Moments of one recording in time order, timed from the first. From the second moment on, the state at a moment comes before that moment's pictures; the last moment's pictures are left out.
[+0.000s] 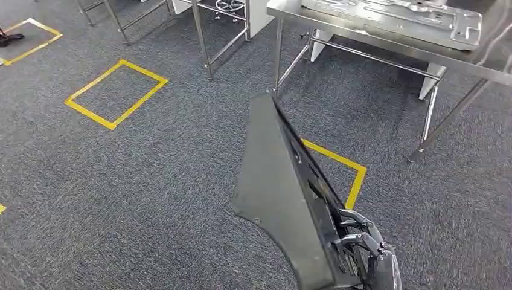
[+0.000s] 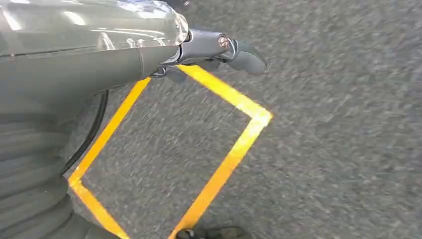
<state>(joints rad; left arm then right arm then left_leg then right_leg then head) -0.09 -0.09 1.46 -0.41 -1.41 0.10 -0.47 0.66 0.20 0.16 -2.20 0.55 -0.14 -0.48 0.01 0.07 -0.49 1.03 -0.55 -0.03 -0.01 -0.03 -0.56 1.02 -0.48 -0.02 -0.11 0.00</state>
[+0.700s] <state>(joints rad) -0.08 -0.09 1.46 -0.41 -1.36 0.06 -0.46 0.62 0.17 0.20 -2.18 0.59 -0.17 -0.40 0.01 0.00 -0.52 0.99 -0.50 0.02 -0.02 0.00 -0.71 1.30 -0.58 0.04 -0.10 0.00</state>
